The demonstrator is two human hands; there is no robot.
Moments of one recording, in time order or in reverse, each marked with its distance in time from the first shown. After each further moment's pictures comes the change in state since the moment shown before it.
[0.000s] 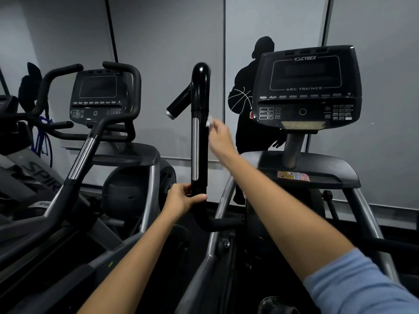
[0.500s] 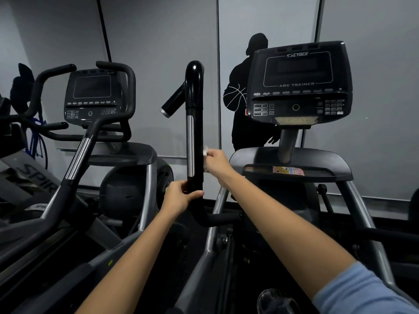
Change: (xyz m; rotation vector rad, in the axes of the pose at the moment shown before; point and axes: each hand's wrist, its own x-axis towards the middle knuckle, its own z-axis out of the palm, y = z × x) left_hand -0.011 0.008 0.003 0.038 0.022 0.002; right_hand -0.045 0.037 0.001 0.014 -0.166 0.269
